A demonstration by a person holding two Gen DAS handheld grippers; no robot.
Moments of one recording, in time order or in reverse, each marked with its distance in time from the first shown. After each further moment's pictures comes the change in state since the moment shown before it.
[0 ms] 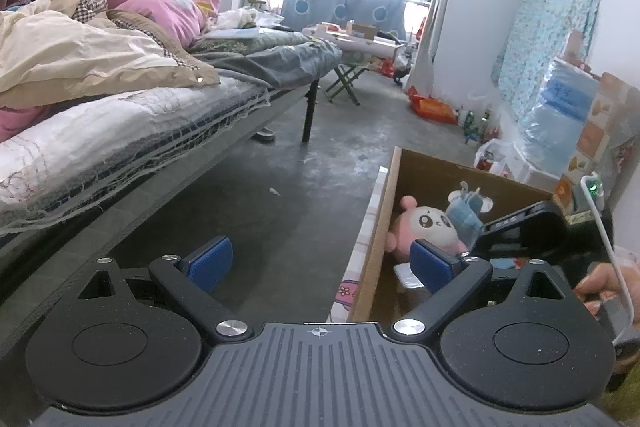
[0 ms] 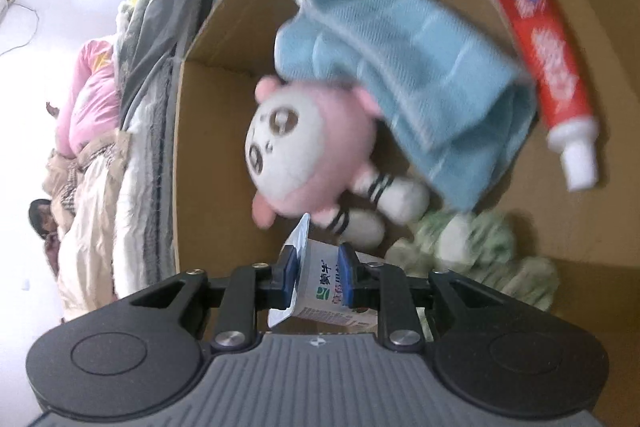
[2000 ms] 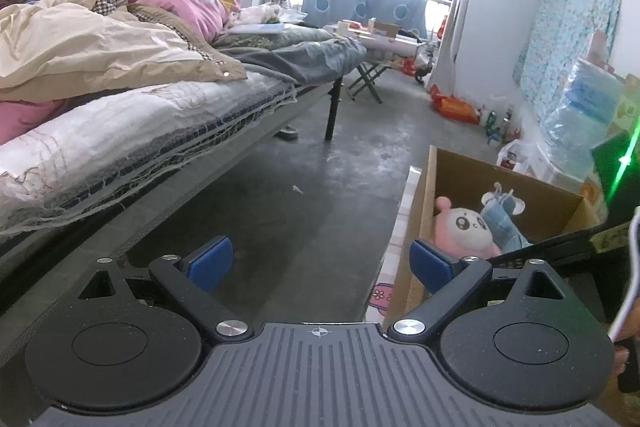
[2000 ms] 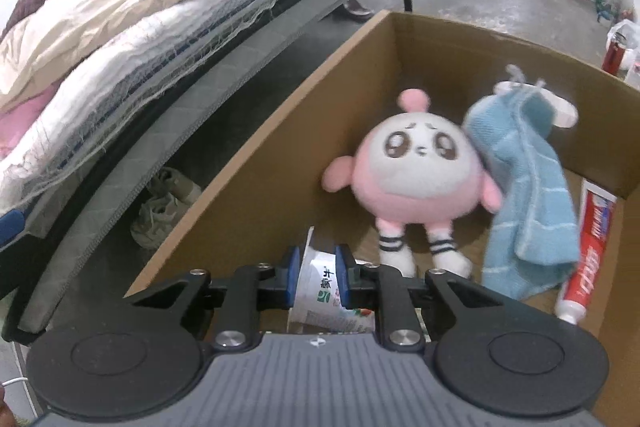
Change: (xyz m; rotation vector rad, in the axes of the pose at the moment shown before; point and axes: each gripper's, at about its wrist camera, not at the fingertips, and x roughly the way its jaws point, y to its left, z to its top) left arm 0.011 0.019 0.002 -0.013 0.007 0.058; right arm 0.002 0.101 -0.063 -0.819 -0.038 -0.306
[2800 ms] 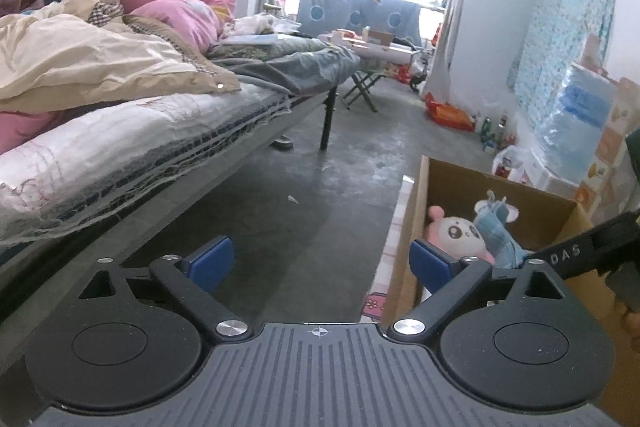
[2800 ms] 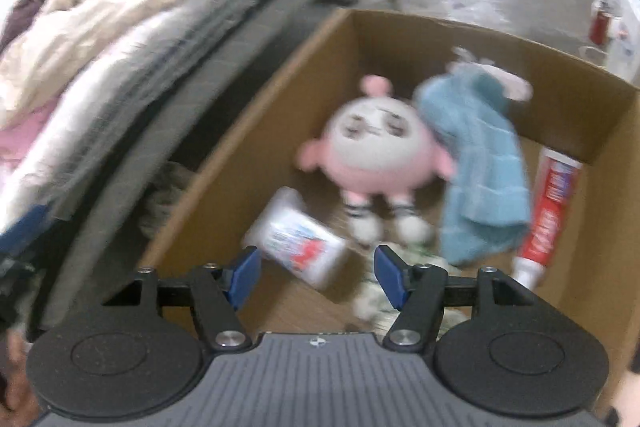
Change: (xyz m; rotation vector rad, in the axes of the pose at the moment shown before) left arm -0.005 -0.006 0.002 0.009 -0.030 -0.011; right arm -0.044 -0.016 0.005 0.060 0.070 0.038
